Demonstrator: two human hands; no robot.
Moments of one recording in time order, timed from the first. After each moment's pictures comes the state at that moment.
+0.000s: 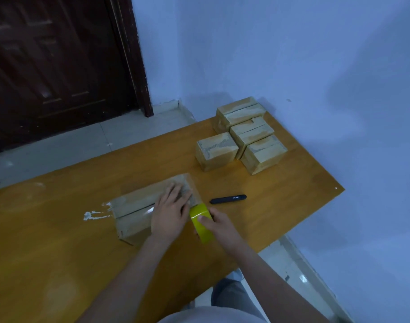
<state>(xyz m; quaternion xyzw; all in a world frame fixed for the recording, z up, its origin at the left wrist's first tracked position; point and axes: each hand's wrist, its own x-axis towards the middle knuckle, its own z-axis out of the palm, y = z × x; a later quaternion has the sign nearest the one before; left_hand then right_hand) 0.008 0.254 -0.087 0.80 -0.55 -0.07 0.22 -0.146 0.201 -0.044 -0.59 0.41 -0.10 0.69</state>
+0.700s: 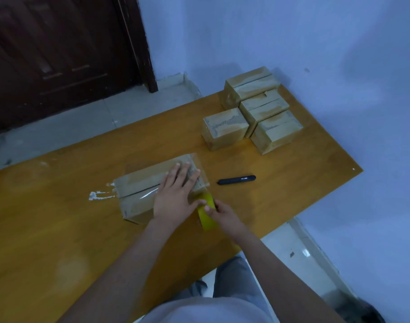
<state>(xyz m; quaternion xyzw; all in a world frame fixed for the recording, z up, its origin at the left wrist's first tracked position) 0.012 0.259 -0.084 0.79 -0.61 -0.04 0.04 -0.151 0.201 -0.101 -0.55 0.40 -0.07 0.73</state>
